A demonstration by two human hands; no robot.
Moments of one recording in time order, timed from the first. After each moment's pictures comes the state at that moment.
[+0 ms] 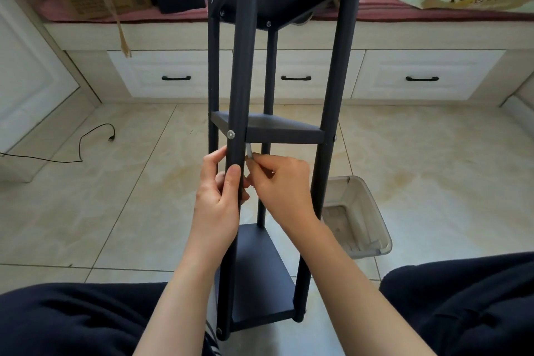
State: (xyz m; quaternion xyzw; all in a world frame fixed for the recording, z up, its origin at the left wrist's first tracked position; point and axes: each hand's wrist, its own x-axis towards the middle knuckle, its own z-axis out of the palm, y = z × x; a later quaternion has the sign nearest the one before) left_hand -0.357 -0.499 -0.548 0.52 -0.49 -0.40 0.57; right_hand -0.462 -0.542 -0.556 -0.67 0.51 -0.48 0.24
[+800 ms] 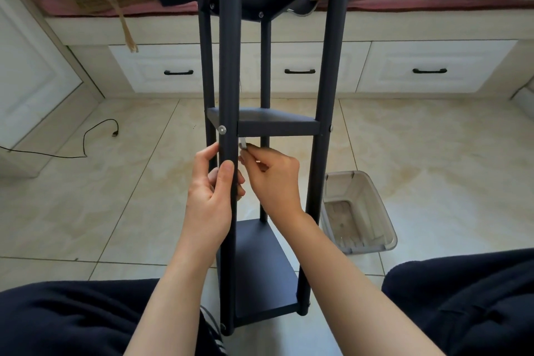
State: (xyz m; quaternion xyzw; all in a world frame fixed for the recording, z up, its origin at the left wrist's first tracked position) left_hand -0.349 -0.496 -0.543 0.52 -0.47 -0.41 0.58; right_hand -0.444 -0.562 -0.585 -0.67 0.46 -0.56 0.19
